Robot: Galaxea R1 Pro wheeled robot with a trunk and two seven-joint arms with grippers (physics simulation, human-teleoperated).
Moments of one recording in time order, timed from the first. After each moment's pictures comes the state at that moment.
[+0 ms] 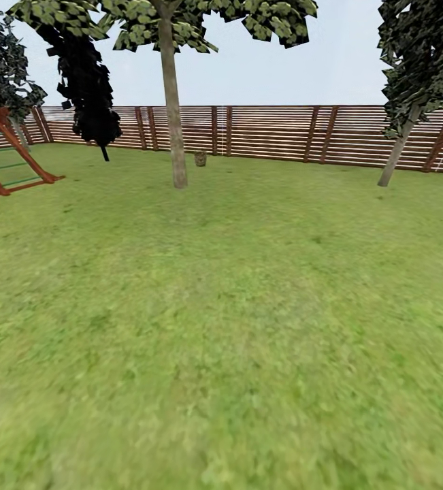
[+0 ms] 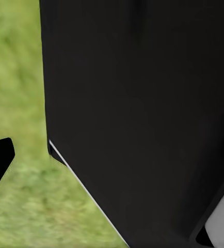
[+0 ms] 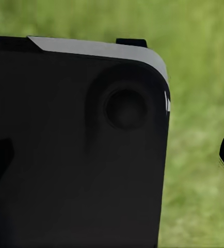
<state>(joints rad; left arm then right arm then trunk) -0.01 -0.02 0.09 -0.05 0.01 0.00 0.01 -0.07 0.00 0.02 -0.07 0.01 -0.16 0.00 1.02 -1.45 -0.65</state>
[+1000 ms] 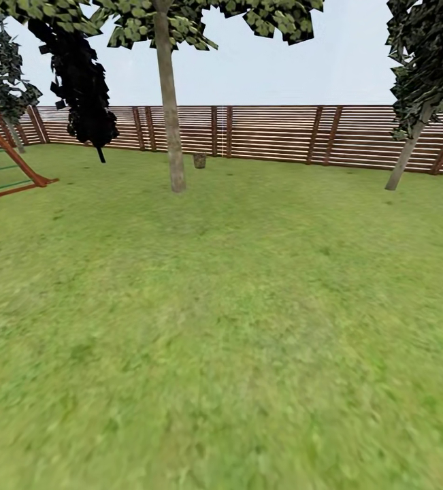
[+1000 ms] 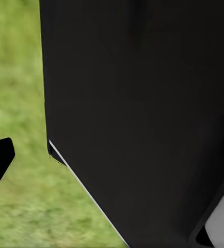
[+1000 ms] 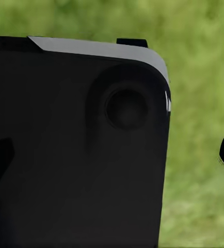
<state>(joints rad) -0.01 -0.02 0.09 -0.05 0.01 0.00 0.01 -0.07 0.00 0.02 -0.07 0.01 -0.16 0.00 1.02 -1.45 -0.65</state>
